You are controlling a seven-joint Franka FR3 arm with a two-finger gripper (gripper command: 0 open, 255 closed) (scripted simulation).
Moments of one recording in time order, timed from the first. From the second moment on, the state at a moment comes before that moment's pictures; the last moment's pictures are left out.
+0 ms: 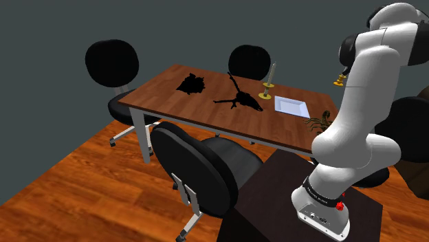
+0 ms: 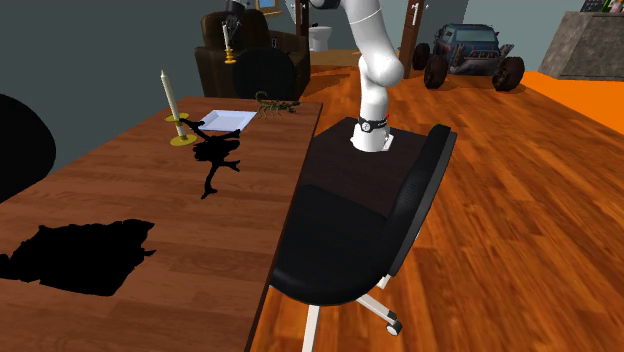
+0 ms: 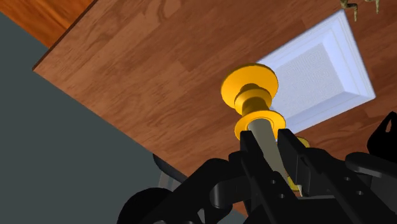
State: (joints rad) arm -0.75 0.44 -0.93 -1.42 0.79 1.69 -1.60
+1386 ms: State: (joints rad) arm -0.73 0.49 -0.89 -1.63 0.86 1.89 -1.74
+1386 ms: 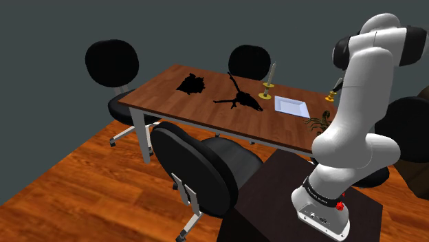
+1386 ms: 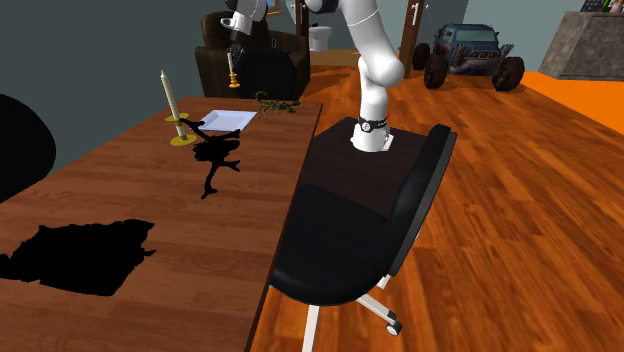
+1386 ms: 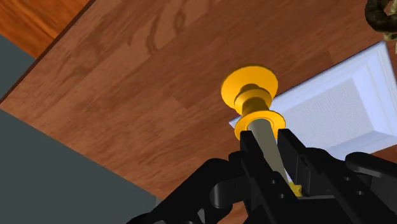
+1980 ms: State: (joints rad) arm -0.74 0.54 -0.86 -1.67 0.92 1.96 -1.80
